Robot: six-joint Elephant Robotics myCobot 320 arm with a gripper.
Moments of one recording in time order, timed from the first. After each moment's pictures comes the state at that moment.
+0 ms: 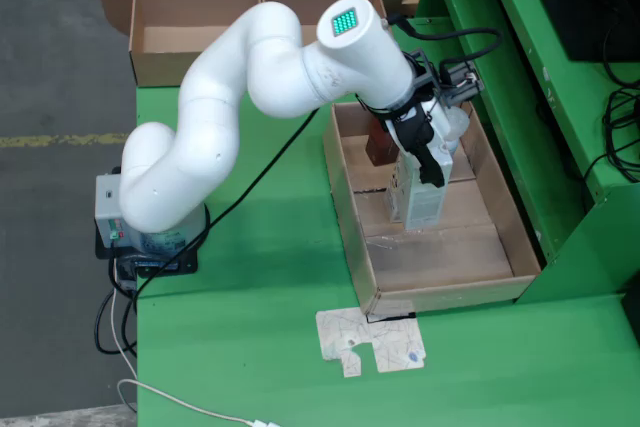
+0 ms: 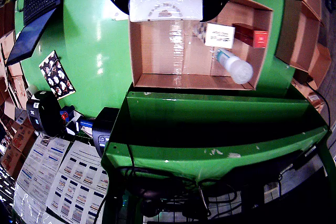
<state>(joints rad) -0.11 -0.58 -0.03 -0.31 1.60 -0.07</state>
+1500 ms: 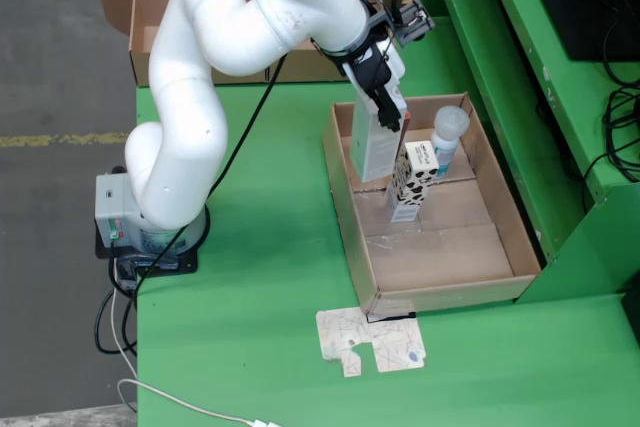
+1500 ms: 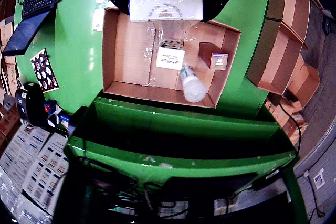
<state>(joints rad) 0.16 -0.30 -0.02 -0.64 1.56 0.04</state>
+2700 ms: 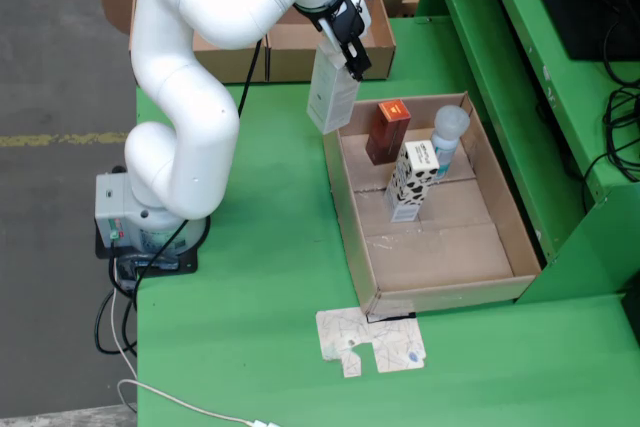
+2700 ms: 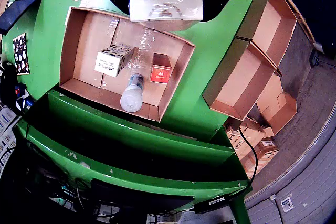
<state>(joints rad) 0.55 -0.21 -0.02 -0.79 1.53 0.19</state>
